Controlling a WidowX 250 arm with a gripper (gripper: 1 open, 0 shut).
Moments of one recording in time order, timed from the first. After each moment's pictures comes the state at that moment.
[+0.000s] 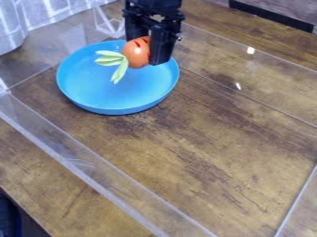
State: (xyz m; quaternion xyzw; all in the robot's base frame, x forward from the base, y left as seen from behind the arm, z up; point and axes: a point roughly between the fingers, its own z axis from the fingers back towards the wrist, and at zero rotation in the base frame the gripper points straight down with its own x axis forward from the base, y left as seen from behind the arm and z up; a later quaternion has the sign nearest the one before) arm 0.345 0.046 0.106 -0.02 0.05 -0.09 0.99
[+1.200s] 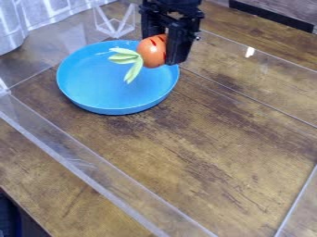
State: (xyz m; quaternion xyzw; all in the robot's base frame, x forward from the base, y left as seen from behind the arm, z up) arm 0.347 0.020 0.116 -0.01 0.04 -0.12 0.99
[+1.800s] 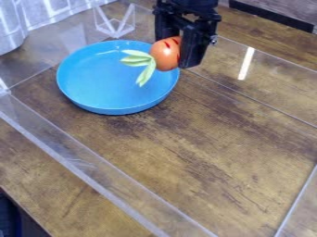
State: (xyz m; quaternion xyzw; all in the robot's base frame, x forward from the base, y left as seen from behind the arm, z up) arm 0.350 0.003 0.123 0.00 0.03 -0.13 0.99
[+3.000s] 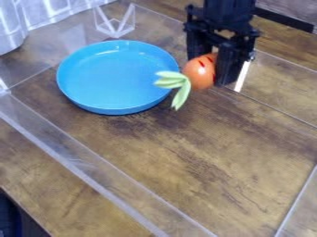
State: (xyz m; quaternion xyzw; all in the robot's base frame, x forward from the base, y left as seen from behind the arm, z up) arm 0.356 -0.040 0.111 -0.05 -0.01 -0.14 0.99
